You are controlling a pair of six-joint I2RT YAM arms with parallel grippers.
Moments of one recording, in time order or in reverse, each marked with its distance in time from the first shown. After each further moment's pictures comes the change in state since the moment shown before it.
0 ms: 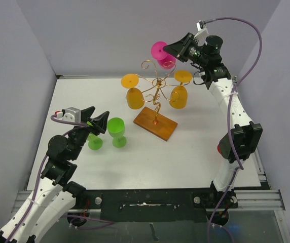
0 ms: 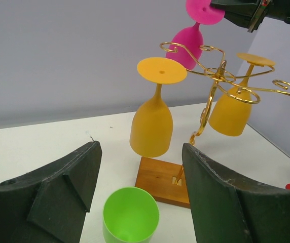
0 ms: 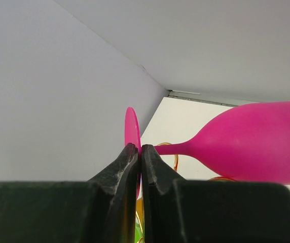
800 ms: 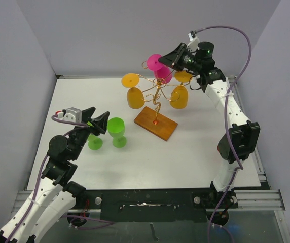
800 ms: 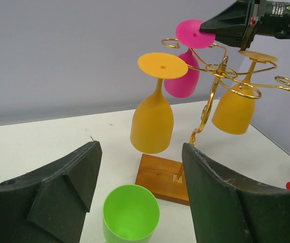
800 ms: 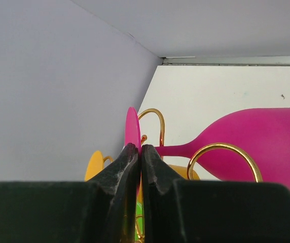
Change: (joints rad) left arm 0.001 0.000 -0.009 0.000 0.000 -0.002; right arm 0.031 -0.002 -0.067 -0.094 -0.005 0.001
